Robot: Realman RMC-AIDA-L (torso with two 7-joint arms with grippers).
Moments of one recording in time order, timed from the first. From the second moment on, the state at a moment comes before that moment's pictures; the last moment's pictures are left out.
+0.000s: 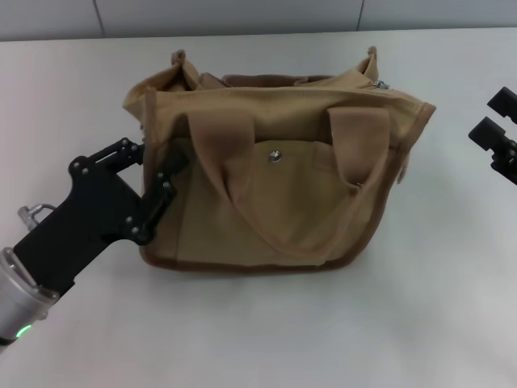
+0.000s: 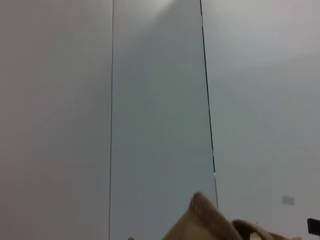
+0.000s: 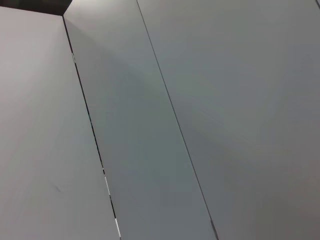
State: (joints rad) left arm -0.38 -2.07 0.72 -0.02 1.40 1.80 -0.37; right arm 0.28 2.08 -0.48 -0.40 -1.58 -1.87 1.06
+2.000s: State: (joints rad) left arm -0.31 -2.01 0.96 0.36 1.64 1.93 -0.78; right arm 0.32 2.08 -0.59 -0.57 -1.95 -1.99 1.03
